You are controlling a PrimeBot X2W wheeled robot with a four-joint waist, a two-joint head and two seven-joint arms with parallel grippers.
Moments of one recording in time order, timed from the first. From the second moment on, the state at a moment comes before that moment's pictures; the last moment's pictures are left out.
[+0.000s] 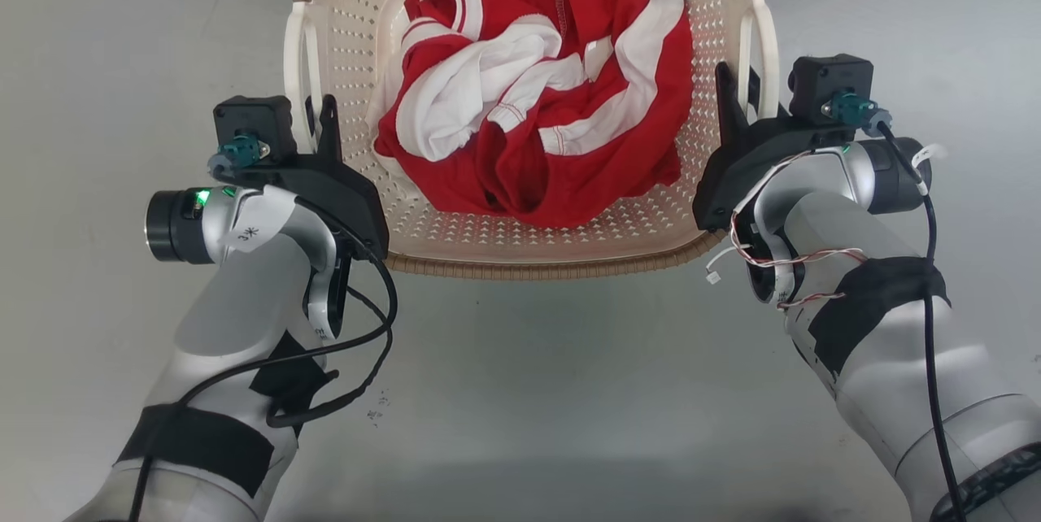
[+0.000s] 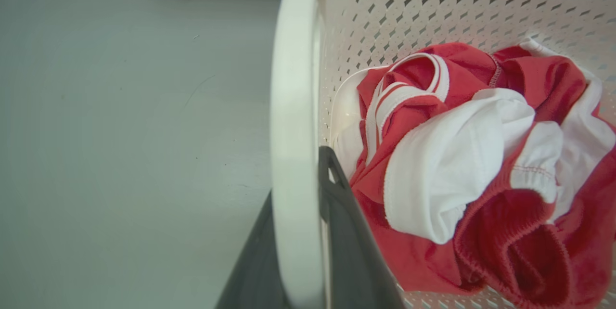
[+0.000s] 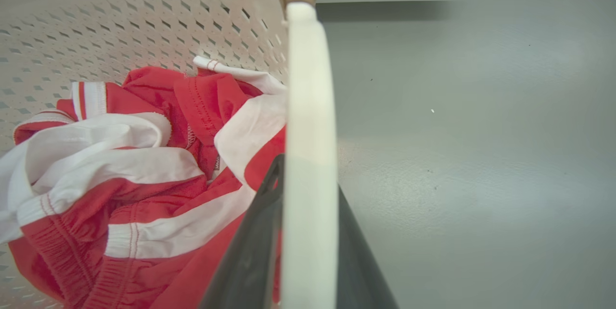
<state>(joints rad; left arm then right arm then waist) -1.04 0.03 -0.44 1.10 -0.56 0.11 -0.20 -1.13 -0.08 0.74 1.04 0.69 -0.13 -0.17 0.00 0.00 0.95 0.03</state>
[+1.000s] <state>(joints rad) -0.78 0.04 -0.59 1.12 -0.70 0.11 -0.20 -0.87 -0.08 0.90 1.04 0.84 -0.14 -0.18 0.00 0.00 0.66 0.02</state>
